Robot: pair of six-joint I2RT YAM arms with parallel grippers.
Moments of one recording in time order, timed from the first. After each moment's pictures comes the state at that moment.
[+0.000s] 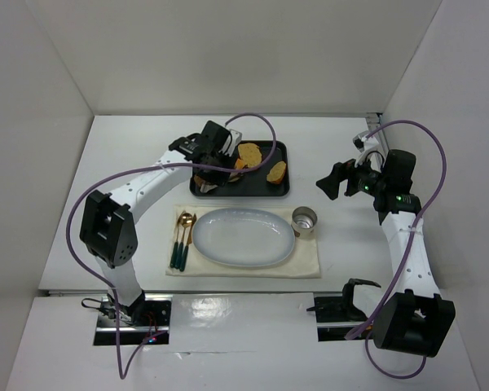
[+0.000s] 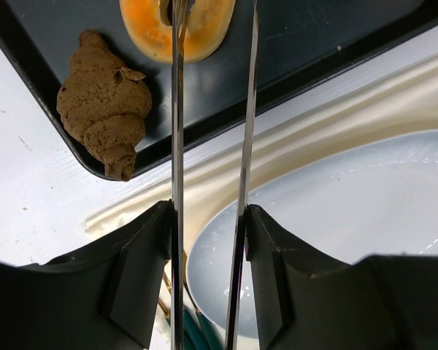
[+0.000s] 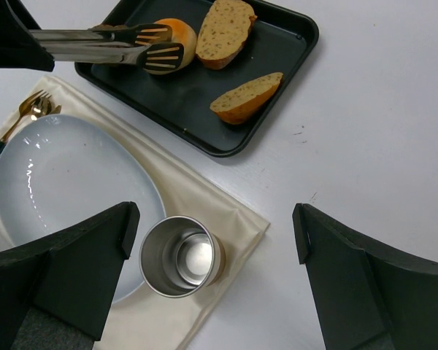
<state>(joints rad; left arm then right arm) -0.55 1.79 1.59 -0.79 -0.06 -0.10 -0.20 1.04 0.88 -0.35 -0.79 -0.17</state>
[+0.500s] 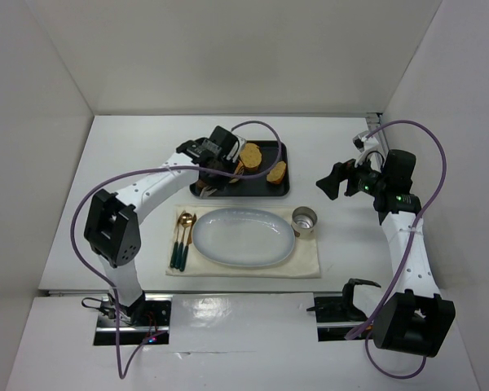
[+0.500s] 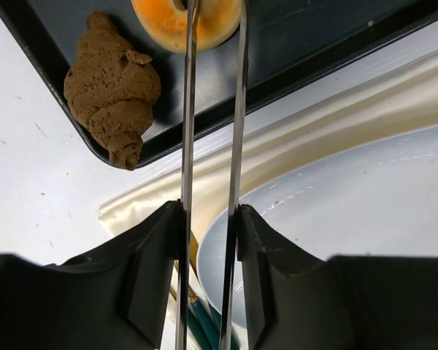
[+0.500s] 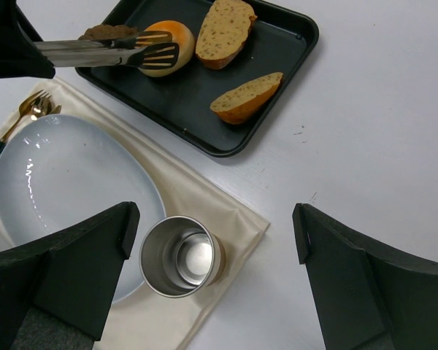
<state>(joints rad) -0.59 1.80 1.59 -0.82 -0.15 -0.08 -0.20 1.04 0.88 -0.35 -0.79 -0.17</state>
